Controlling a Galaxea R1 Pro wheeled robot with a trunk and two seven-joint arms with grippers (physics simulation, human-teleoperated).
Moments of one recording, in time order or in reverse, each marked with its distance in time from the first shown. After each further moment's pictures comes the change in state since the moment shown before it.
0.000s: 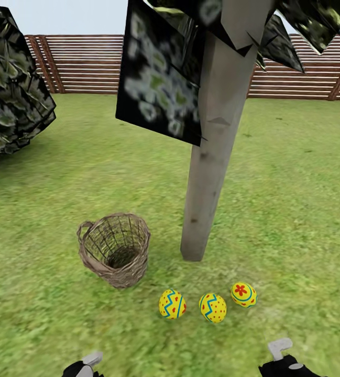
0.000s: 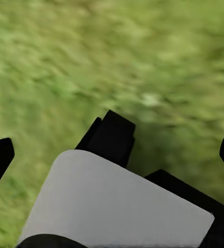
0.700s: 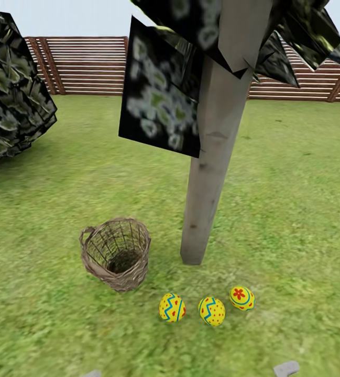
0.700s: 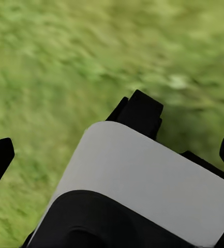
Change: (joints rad) left arm 0.000 -0.029 -0.081 0.169 0.003 -0.150 -0.018; right arm 0.084 0.001 0.000 0.003 0.004 -0.010 -0.009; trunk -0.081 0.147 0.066
